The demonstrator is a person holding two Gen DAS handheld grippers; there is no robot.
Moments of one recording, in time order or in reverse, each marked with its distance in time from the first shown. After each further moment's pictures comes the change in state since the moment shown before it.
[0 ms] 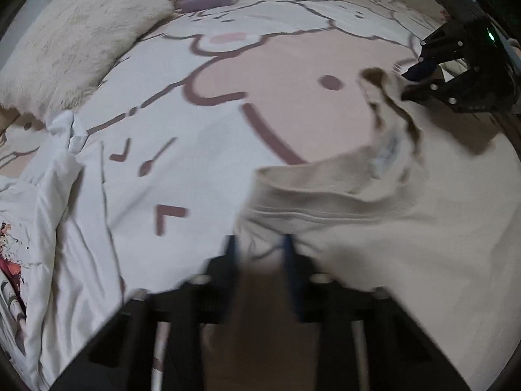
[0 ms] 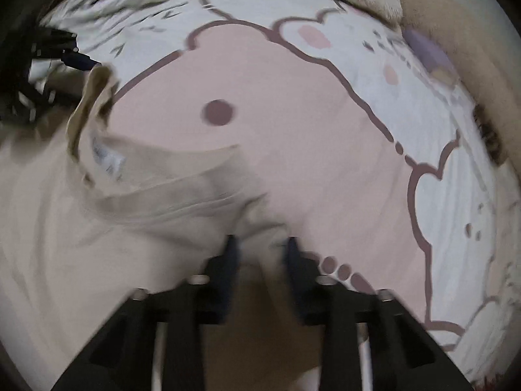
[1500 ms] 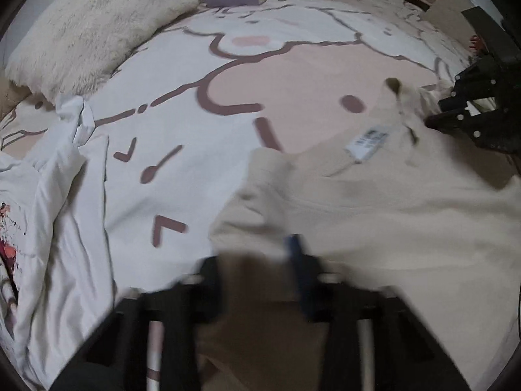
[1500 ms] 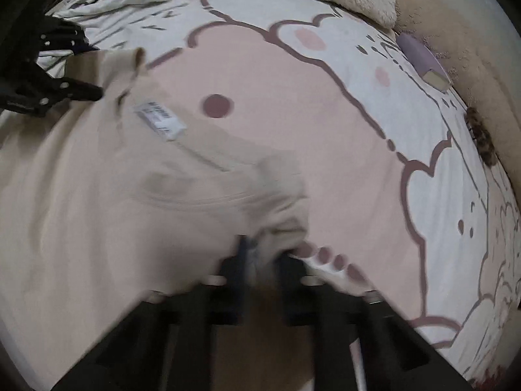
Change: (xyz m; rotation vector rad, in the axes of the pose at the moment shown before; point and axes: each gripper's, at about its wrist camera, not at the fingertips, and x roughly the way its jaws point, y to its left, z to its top) left arm -0.001 0.004 0.019 -0.135 -0.009 0.030; right arm -0.010 -0.019 -0.018 0.069 -0.013 0.024
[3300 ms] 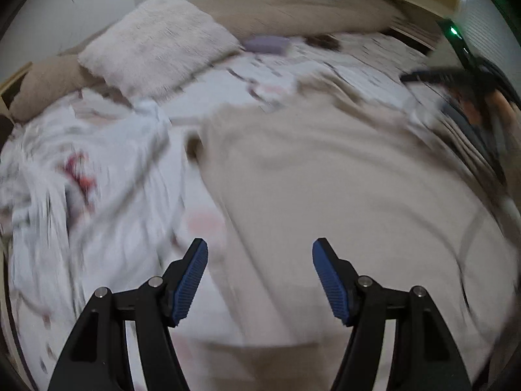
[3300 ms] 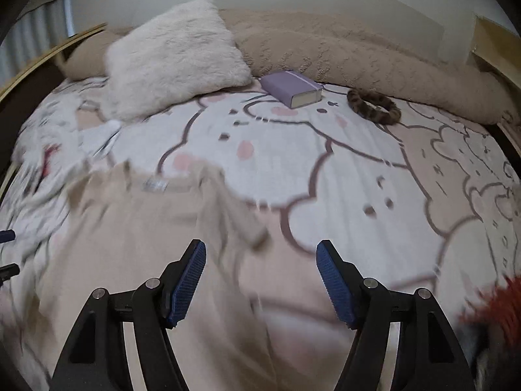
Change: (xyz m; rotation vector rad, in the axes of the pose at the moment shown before) left arm -0.153 -0.011 -0.102 -0.108 -0.131 0.005; right arm -0.123 -0.073 -0.013 0.502 -0.289 -0.056
